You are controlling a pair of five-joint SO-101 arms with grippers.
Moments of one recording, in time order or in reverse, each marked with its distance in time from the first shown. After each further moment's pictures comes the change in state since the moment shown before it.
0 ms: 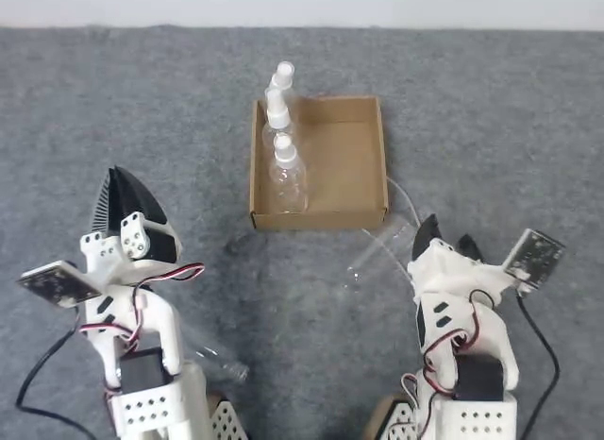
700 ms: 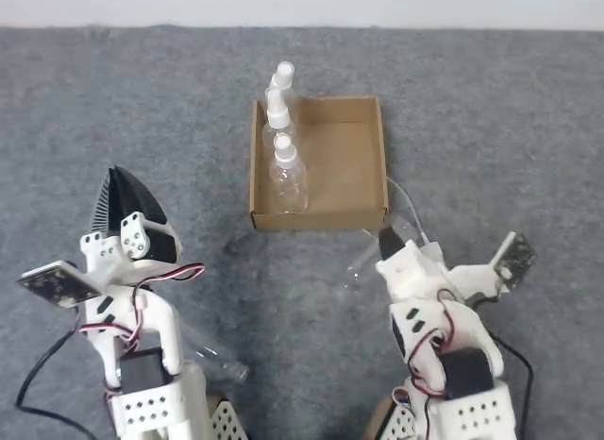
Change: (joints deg) left arm 0.0 0.0 0.0 0.0 0.0; right arm -12.8 3.1 -0.2 0.7 -29.9
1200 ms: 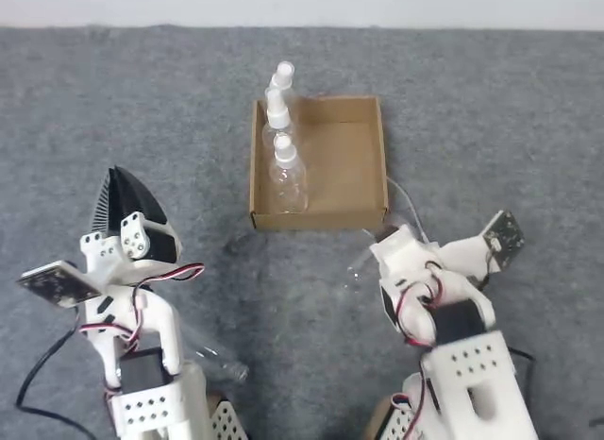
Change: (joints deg) left arm 0.0 0.0 0.0 0.0 0.0; right arm -3.3 33.0 -16.4 1.1 -10.8
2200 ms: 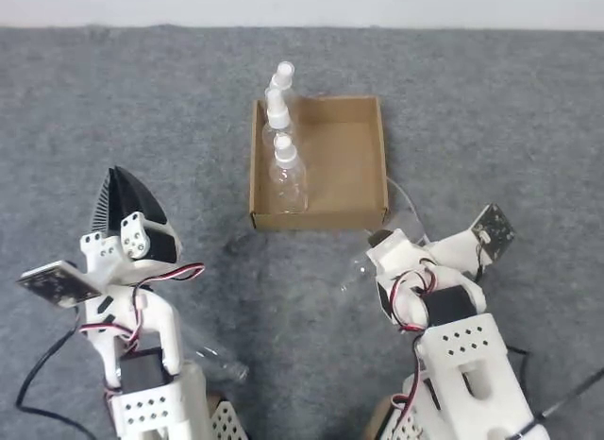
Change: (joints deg) left arm 0.0 0.0 0.0 0.0 0.0; right arm 0.0 10.7 0.0 -2.7 2.9
